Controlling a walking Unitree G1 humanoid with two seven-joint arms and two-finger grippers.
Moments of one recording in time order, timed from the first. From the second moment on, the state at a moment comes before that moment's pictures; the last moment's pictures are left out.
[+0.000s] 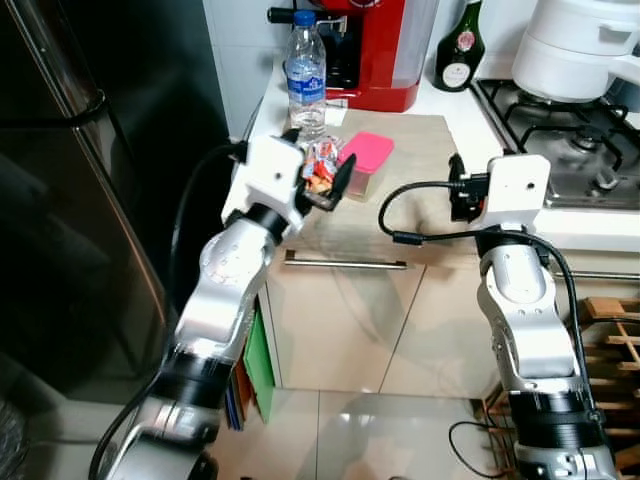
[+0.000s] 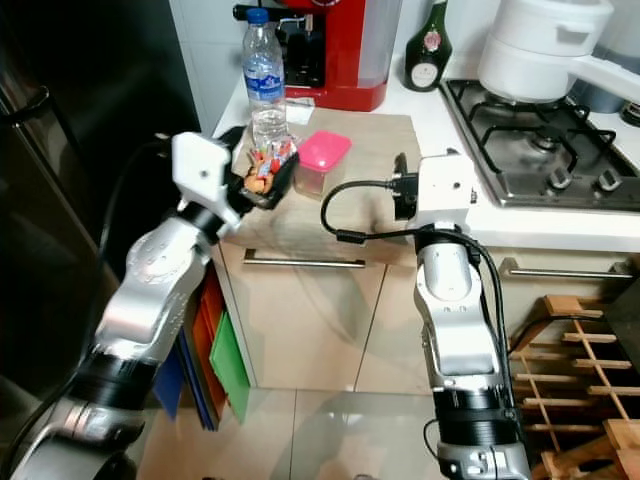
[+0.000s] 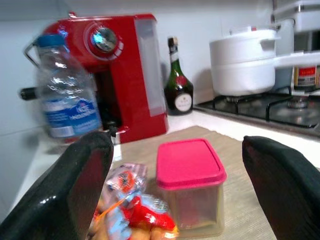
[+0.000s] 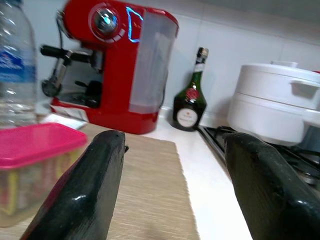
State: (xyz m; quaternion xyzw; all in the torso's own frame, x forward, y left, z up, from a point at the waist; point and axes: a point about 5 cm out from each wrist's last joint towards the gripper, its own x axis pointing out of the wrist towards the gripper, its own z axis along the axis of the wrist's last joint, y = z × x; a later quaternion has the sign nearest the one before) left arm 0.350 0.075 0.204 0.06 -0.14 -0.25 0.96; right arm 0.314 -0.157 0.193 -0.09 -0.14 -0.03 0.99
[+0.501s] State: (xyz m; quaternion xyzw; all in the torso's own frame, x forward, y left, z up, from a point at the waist) left arm 0.400 0.055 0.206 0.00 -0.04 -0.23 0.97; right arm 0.291 -0.156 0.197 -0.10 -0.16 -0.03 0.98
